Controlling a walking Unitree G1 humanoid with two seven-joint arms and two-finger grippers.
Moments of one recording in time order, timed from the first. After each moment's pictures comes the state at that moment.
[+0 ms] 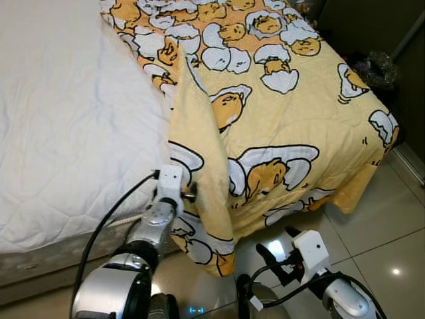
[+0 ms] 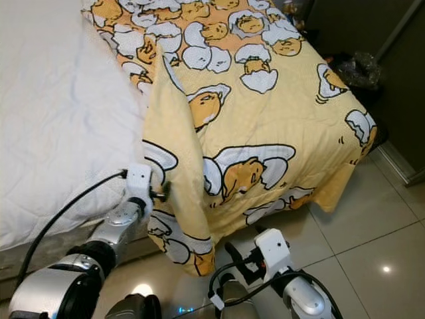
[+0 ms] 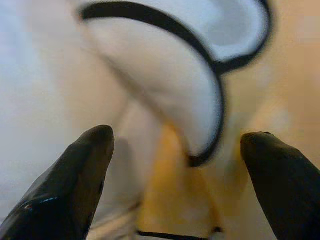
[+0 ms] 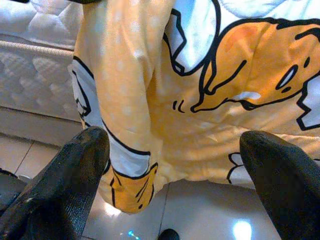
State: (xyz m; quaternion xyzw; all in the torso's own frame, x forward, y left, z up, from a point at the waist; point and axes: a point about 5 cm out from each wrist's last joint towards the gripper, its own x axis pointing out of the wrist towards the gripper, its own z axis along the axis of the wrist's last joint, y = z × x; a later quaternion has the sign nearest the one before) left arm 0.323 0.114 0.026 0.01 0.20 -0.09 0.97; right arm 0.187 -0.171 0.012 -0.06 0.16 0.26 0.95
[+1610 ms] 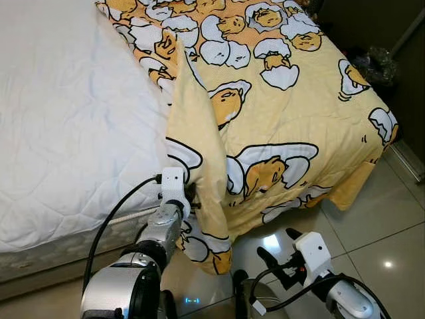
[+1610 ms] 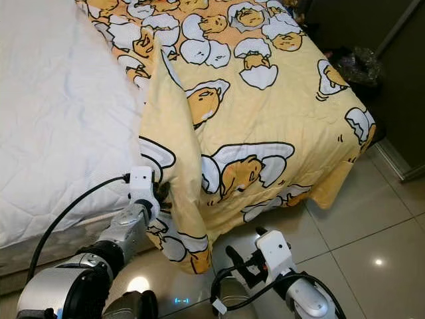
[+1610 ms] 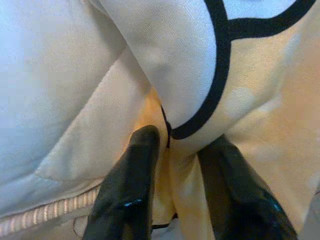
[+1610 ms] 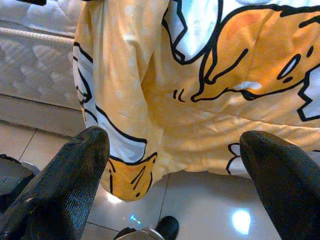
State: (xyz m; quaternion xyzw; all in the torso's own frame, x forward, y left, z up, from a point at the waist) left arm 0.322 0.107 0.022 -0.08 0.23 -0.06 0.97; right arm 0.183 -0.174 0.016 -0.07 0.17 0.27 0.95
